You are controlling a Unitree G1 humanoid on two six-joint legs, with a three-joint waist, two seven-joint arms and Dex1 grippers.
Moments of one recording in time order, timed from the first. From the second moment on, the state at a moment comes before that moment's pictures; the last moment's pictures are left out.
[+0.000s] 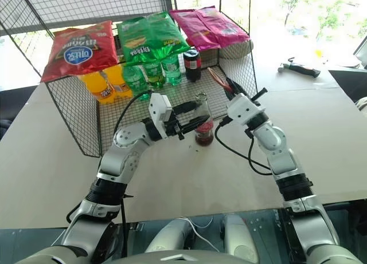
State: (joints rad) left arm -0.47 0.29 -0.13 0.02 -0.34 0.10 -0.85; right arm -0.49 -0.37 0.15 0.17 -0.20 -0.44 0.20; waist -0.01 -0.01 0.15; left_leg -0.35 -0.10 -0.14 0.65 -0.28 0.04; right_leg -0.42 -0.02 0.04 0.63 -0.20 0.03
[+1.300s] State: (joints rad) left arm -0.42 0.31 -0.13 -0.10 -0.38 0.20 -0.87; right arm -0.46 -0.36 0.14 0.17 -0.20 -0.44 0.21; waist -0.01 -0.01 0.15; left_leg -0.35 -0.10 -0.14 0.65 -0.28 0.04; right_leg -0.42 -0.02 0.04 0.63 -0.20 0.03
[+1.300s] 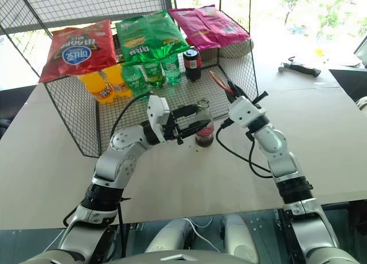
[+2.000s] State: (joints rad) left arm -0.48 0.31 -0.09 -0.15 -0.42 0.24 -0.83; right arm -0.46 -0.36 0.14 0.18 -0.21 -0.45 0.21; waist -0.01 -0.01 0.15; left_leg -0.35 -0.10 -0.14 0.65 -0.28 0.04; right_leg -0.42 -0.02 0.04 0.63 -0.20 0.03
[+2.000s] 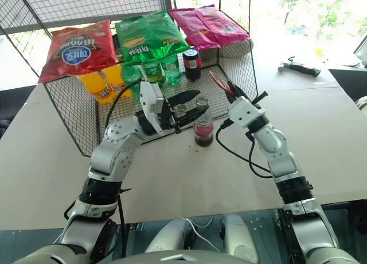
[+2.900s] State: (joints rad) left arm -0.56 0.39 0.09 -0.34 -0.55 0.38 -0.69; right arm -0.36 -0.37 0.07 0.16 -0.09 -0.36 0.26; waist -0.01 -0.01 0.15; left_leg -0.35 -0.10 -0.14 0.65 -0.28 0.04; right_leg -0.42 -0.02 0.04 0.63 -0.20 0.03
